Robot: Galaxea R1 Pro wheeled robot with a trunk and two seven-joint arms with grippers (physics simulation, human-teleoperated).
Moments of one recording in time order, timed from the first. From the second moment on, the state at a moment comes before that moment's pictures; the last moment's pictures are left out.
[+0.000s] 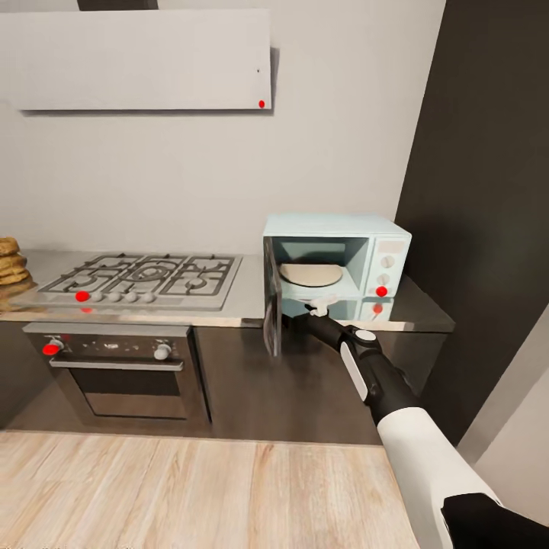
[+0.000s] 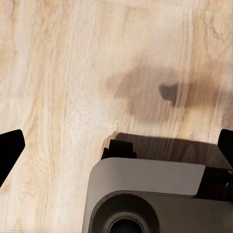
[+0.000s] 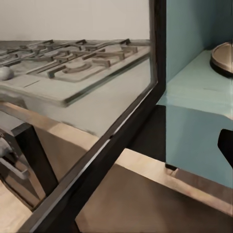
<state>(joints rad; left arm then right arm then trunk) -0.12 0.03 0.13 -0.17 0.01 -0.20 0.01 -0.86 0.11 0.05 -0.89 -0.02 0.23 0.49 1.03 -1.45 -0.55</state>
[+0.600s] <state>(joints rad) -0.12 0.03 0.13 -0.17 0.01 -0.20 0.01 -0.86 0.11 0.05 -0.88 -0.02 0.23 0.48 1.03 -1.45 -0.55</state>
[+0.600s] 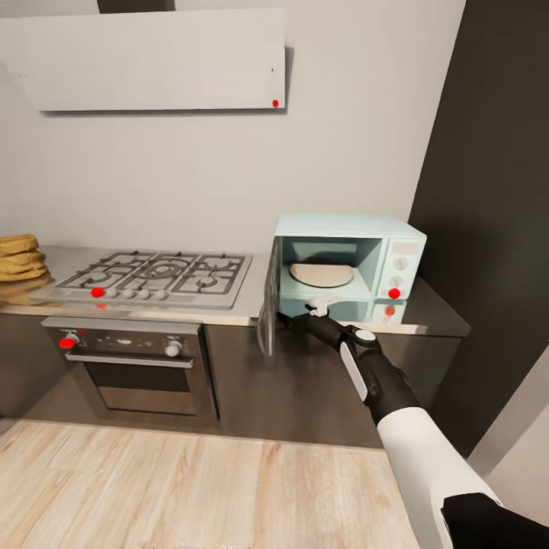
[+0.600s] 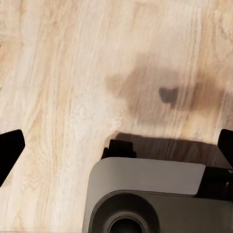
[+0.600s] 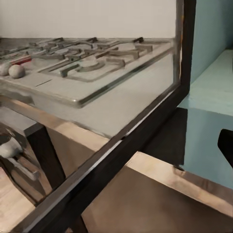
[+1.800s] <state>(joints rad) -0.12 0.03 0.13 -0.17 0.01 -0.20 0.01 -0.86 0.11 0.06 -0.89 -0.02 0.23 0.49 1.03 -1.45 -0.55</state>
